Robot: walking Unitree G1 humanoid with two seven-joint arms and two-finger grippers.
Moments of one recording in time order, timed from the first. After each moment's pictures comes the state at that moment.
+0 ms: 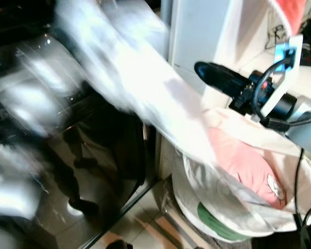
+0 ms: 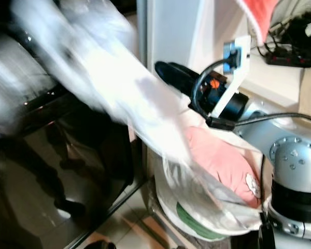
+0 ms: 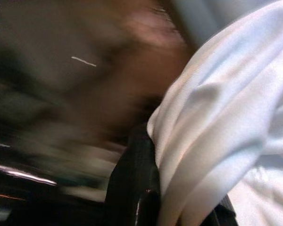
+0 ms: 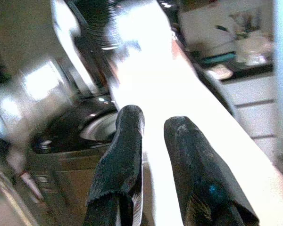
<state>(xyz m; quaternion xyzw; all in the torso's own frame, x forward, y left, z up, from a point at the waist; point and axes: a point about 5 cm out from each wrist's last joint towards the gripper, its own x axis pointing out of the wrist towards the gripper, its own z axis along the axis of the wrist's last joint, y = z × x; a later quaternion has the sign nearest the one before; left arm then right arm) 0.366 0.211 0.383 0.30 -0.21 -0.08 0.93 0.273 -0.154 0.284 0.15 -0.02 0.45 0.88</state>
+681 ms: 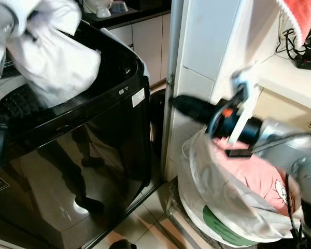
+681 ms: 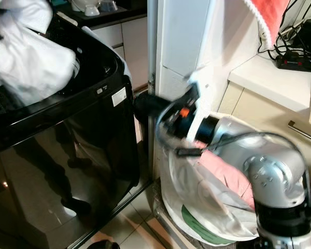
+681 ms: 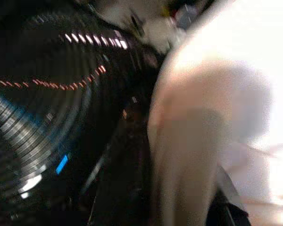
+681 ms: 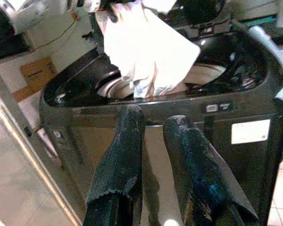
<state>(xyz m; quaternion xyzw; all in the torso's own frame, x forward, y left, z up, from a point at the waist) 0.393 0.294 0.363 0.45 0.07 0.06 0.89 0.259 -0.116 0.248 0.09 0.04 0.49 0.87</state>
